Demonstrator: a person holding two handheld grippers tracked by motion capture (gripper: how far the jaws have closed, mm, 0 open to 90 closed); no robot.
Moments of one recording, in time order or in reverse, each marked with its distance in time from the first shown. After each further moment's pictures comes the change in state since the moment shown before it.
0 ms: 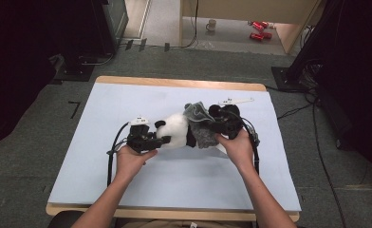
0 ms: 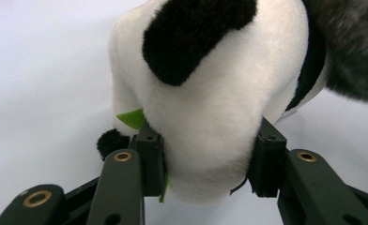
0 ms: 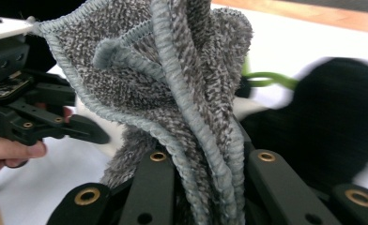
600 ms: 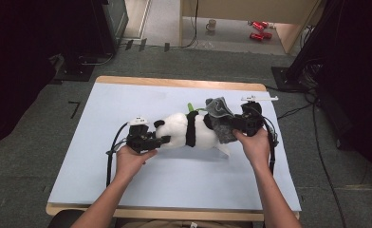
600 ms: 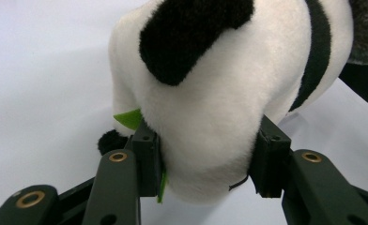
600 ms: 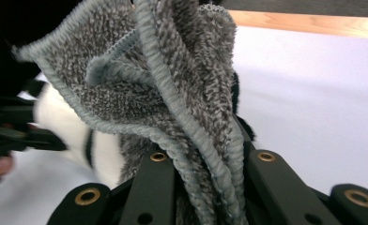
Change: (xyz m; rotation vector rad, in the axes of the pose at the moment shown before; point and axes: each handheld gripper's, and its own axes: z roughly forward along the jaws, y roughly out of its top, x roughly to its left) left arm 0.002 -0.002 0.000 -0.013 0.003 -0.010; right arm -0.037 -0.003 -0.039 -0.046 -0.095 0.113
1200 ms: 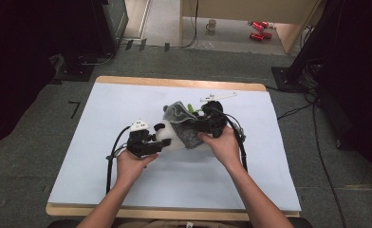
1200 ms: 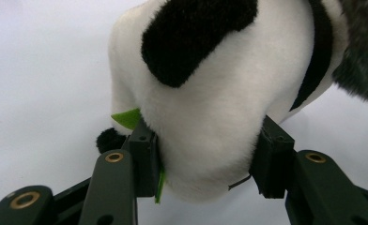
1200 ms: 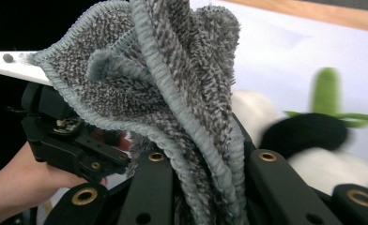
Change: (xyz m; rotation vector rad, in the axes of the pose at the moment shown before) left arm -0.013 -0.010 -0.003 -0.039 0.034 0.030; right arm 0.089 0.013 0.050 0.074 0.212 -0.135
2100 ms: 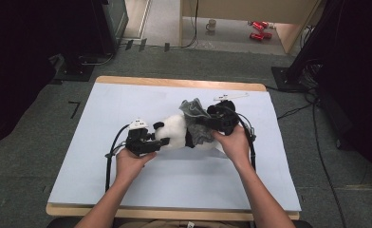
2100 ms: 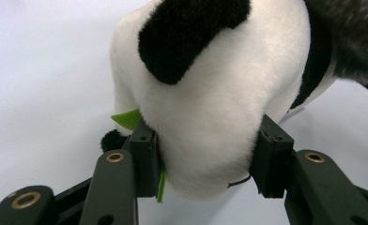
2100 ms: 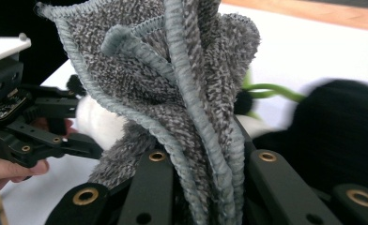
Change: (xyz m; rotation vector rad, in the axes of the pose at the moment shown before) left arm 0.011 0.004 0.000 0.025 -0.021 -0.002; right arm -0.043 -0.011 -0.016 -0.005 -0.106 0.046
